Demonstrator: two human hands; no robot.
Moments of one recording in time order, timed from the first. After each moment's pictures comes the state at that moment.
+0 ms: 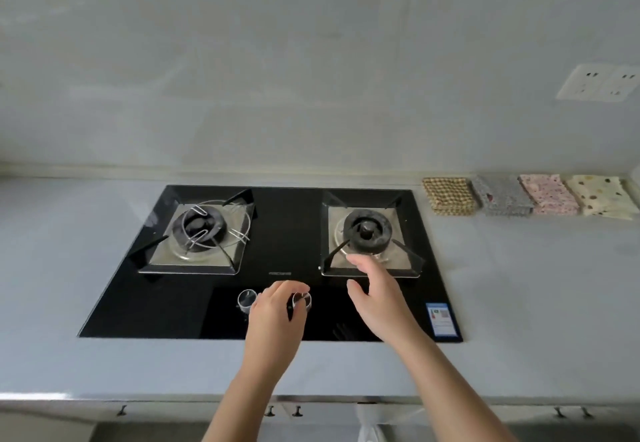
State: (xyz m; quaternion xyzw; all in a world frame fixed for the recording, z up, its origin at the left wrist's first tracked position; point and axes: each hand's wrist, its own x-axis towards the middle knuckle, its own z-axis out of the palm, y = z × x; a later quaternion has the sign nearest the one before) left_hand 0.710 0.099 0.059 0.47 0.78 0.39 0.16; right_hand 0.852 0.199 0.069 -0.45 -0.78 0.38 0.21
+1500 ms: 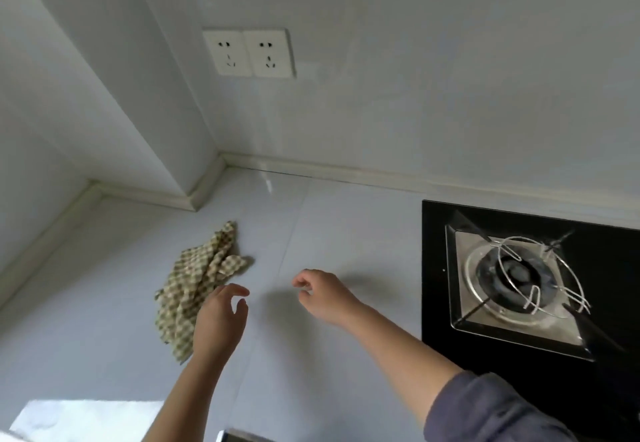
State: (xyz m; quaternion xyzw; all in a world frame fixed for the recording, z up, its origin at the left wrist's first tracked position) left_hand 0.031 -0.110 -0.018 0.29 0.91 0.28 0.10; right_hand 0.155 0.050 -0.012 -0.28 -0.84 0.46 -0.04
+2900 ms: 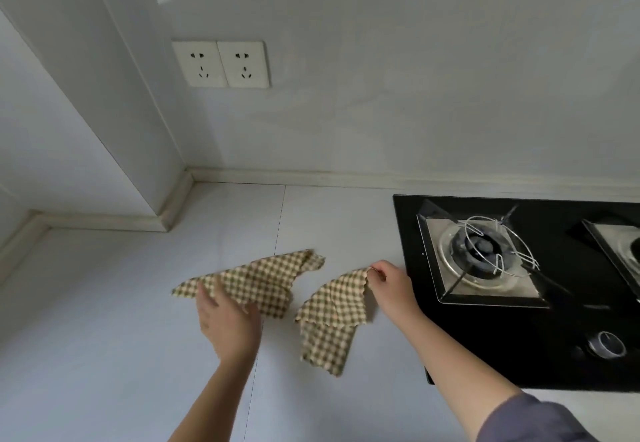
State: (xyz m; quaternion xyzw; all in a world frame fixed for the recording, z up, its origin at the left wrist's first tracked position) left_hand 0.029 -0.090 -0.043 0.22 0.90 0.36 0.08; right_hand 0.229 0.059 -0.013 -0.57 -0.68 0.42 0.20
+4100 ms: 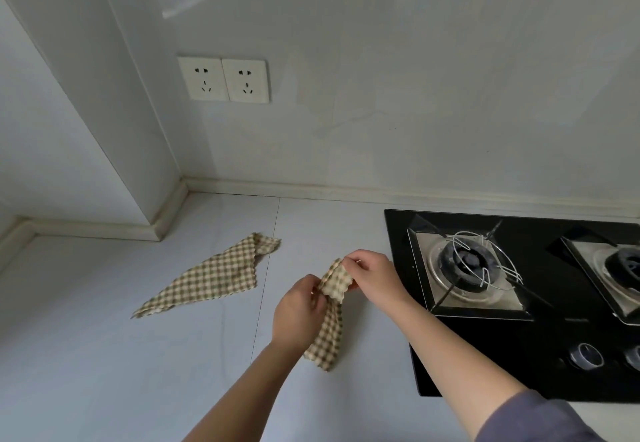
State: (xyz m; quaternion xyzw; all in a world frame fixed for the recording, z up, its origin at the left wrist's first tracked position) left_hand 0.090 -0.035 -0.012 0.49 0.77 0.36 0.18; right_hand 0.208 0.065 0.037 -0.48 -0.69 0.49 0.22
